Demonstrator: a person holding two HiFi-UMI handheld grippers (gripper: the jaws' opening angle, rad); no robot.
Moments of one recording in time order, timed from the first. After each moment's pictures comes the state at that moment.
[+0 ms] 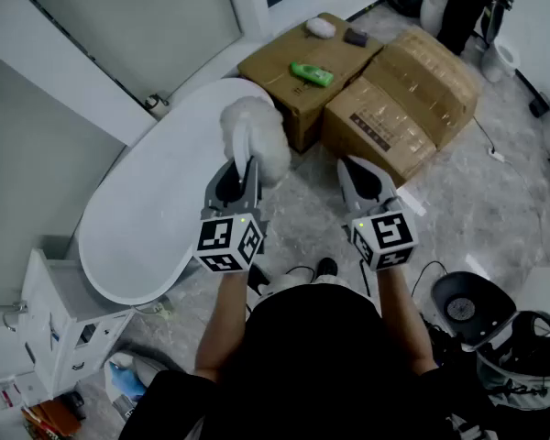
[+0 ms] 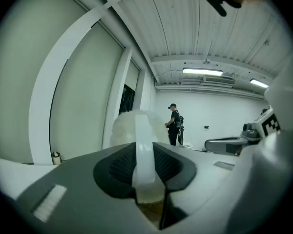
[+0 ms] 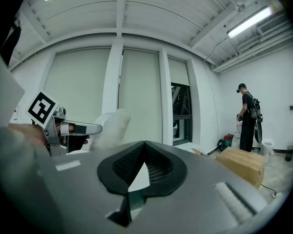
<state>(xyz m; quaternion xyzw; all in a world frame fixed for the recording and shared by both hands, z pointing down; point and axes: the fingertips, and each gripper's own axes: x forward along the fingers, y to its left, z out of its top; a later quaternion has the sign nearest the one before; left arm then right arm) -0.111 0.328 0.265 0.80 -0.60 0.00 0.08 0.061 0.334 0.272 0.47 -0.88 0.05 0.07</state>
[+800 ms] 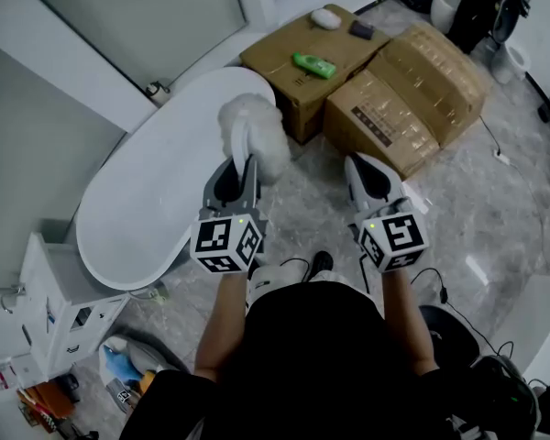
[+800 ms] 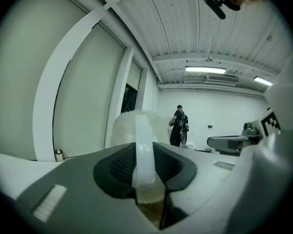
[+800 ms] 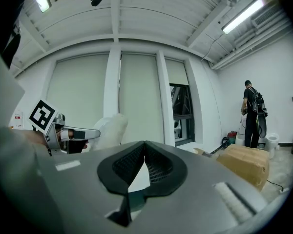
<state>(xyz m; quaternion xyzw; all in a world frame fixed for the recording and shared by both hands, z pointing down) -0.083 0.342 0.274 0.78 -0.62 0.01 0.08 0.102 0.339 0.272 0.45 -0.89 0.06 0.04</state>
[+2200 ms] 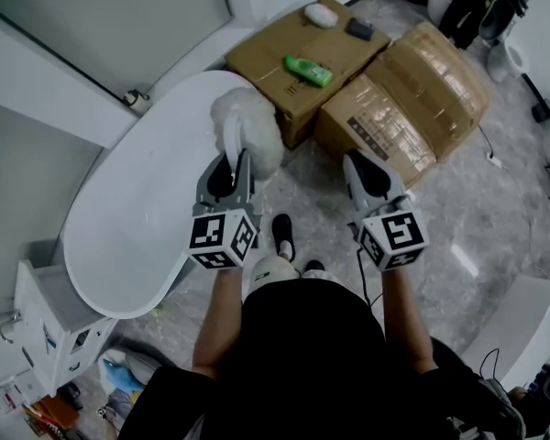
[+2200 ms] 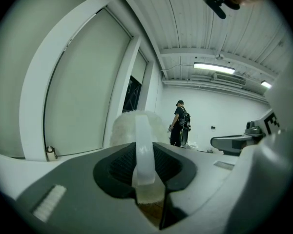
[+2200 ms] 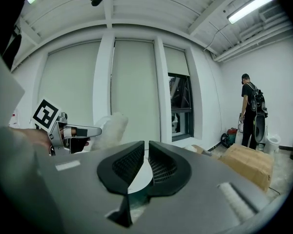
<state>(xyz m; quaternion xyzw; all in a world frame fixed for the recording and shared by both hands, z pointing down) -0.122 0.177 0.300 0.78 -0.61 0.01 0.12 0.071 0.184 0.291 0.46 -0.88 0.08 0.09</state>
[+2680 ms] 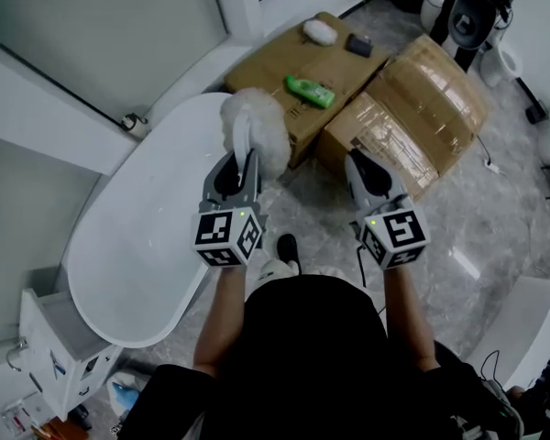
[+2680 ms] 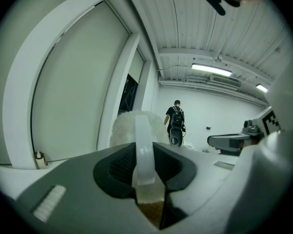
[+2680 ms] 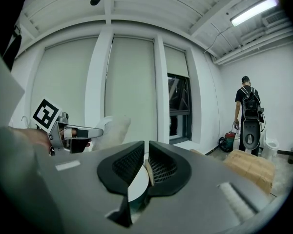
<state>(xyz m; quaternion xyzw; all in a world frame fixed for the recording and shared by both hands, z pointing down) -0.147 0.088 0.293 0.81 -0.58 0.01 0.12 0.034 0.104 0.279 0.48 -0.87 0.07 0.09</state>
